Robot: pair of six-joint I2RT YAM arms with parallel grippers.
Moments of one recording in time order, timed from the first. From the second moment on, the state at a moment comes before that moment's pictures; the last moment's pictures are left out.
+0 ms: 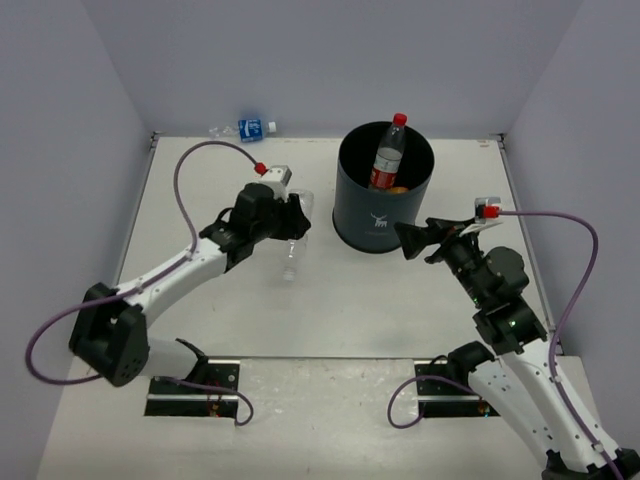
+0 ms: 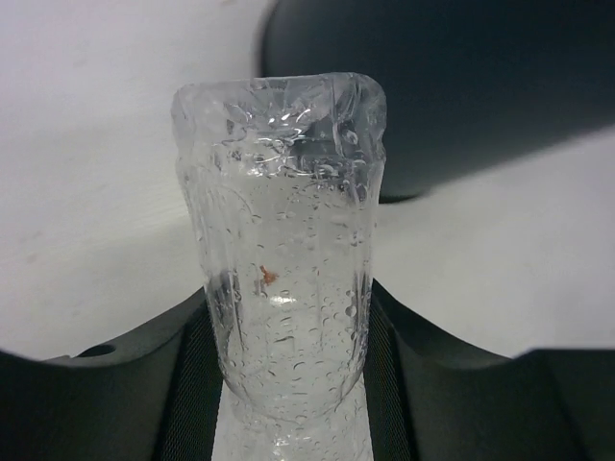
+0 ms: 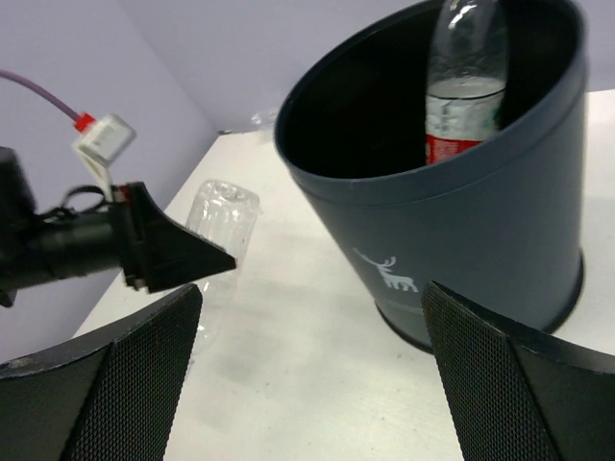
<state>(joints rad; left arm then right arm) -0.57 1.40 0.95 -0.14 -0.02 -0.47 0.41 0.53 0.64 -0.10 -0.03 0.46</state>
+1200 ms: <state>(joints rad) -0.77 1.15 0.75 0.27 0.70 -0.14 0.60 0.88 0.66 0.19 -0.57 0.50</state>
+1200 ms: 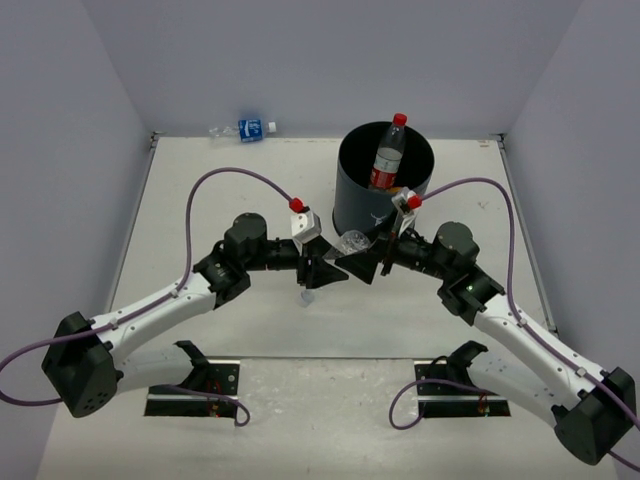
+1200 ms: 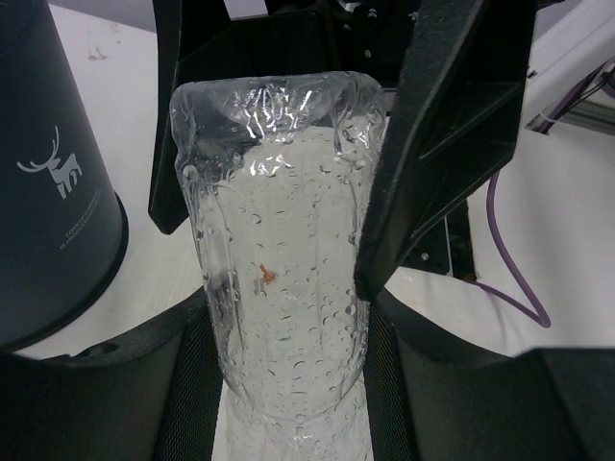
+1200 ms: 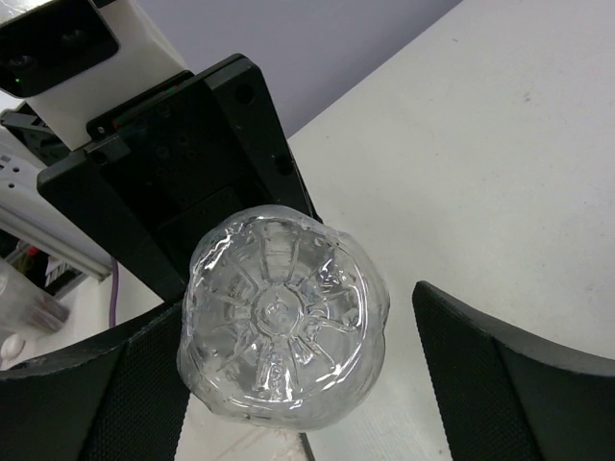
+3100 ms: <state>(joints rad) -0.25 1.43 1.12 -0.07 0.05 -0.46 0.45 1.53 1.42 -0.03 0.22 0.23</state>
